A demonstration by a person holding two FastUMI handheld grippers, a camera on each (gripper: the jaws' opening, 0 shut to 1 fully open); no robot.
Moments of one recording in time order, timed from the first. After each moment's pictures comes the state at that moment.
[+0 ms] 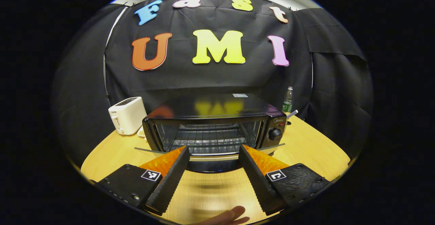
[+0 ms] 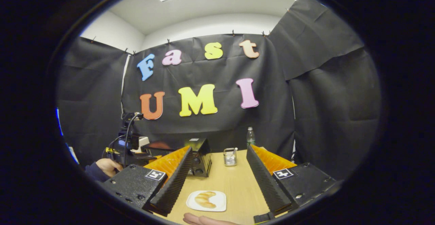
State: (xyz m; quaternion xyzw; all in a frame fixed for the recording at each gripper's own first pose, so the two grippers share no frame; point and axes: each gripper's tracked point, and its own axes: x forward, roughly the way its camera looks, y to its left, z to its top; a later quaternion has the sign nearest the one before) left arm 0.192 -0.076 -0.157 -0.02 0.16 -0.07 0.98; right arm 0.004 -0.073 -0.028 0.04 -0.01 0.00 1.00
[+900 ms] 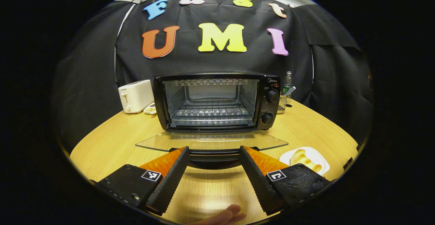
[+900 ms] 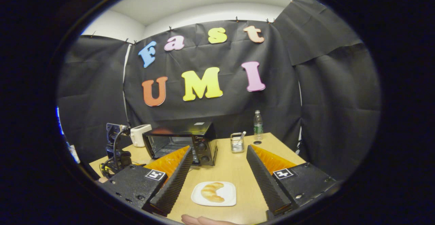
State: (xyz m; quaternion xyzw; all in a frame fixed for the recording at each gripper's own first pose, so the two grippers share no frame) left arm 0.126 -0.081 -0.237 -0.02 0.19 -0.05 0.98; right arm 0.028 -0.025 -0.089 0.04 0.07 0.04 1.00
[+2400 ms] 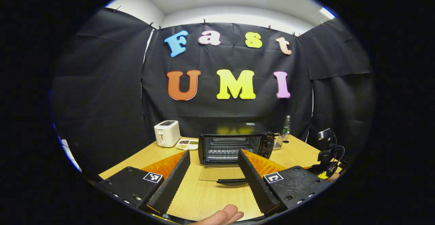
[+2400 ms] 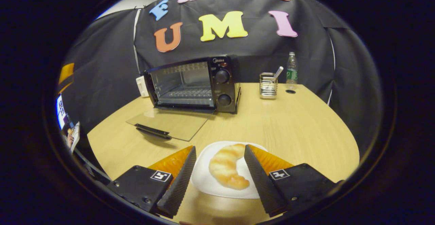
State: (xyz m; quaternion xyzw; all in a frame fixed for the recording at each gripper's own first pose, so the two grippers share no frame) left arm 0.004 0.018 -0.042 -0.02 0.03 0.01 1.00; right arm 0.092 0.015 -0.285 0.01 0.28 0.12 0.95
